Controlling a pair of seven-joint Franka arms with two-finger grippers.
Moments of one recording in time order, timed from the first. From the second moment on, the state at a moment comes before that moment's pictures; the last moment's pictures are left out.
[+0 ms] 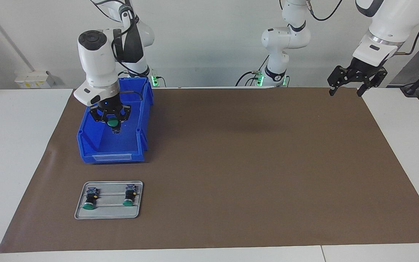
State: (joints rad) left arm -0.03 -0.02 -0.01 -1.53 0.00 1.54 0.08; right arm 0.06 -0.16 -0.04 -2.30 -0.16 2.22 0.02
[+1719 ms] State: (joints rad) left arm -0.03 -0.02 -0.01 -1.53 0.00 1.54 0.08; right arm 0.01 -0.20 -0.03 -2.36 -0.09 2.25 0.03
